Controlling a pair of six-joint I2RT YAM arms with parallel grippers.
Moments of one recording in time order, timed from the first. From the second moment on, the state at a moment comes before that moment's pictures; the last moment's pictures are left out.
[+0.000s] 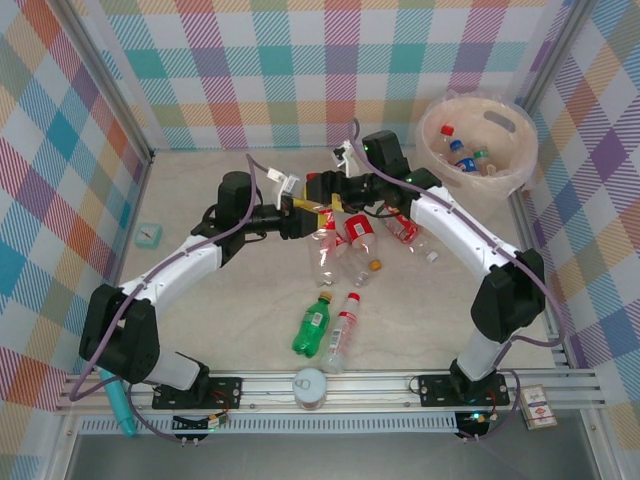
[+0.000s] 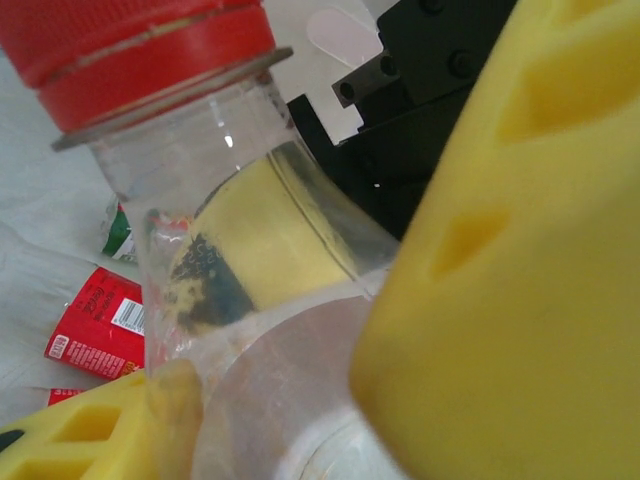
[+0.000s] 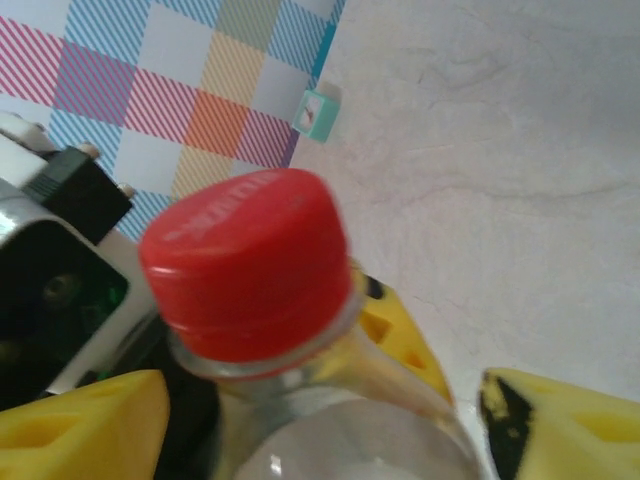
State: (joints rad) left arm -0.41 1.45 1.01 0.11 0.85 -0.31; right arm 0.55 1.70 1.59 -0.52 -0.73 0.61
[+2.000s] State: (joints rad) left arm -0.61 1.46 0.87 -0.53 0.36 -0.45; right arm -0.07 1.59 1.63 -0.44 0.02 0.26
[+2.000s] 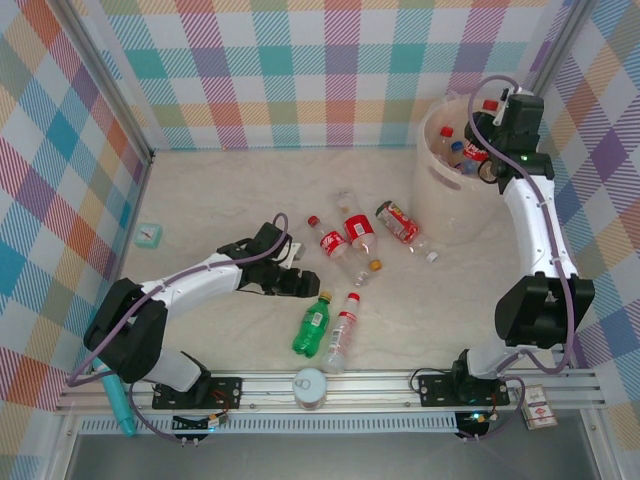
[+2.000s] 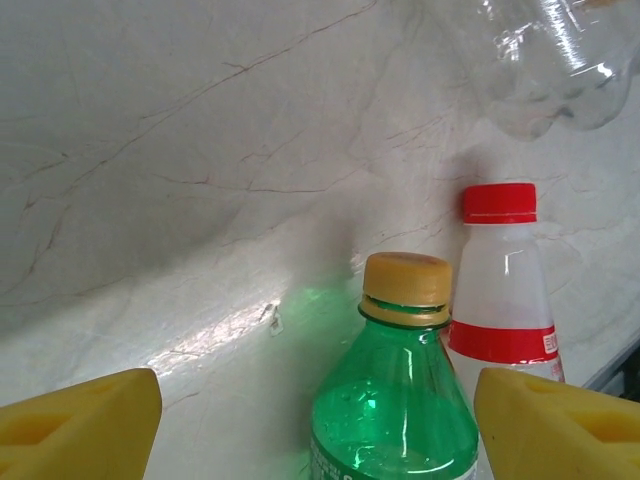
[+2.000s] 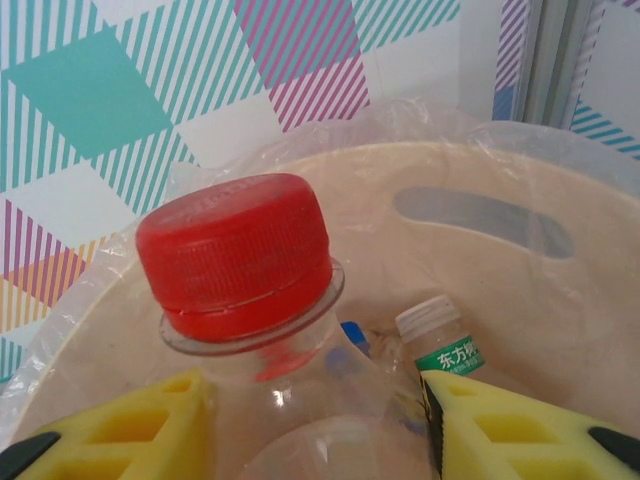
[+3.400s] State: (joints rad) left arm -0.87 1.50 0.90 -0.76 0.32 -0.37; right arm 0.07 1.22 1.60 -0.86 -0.14 0.29
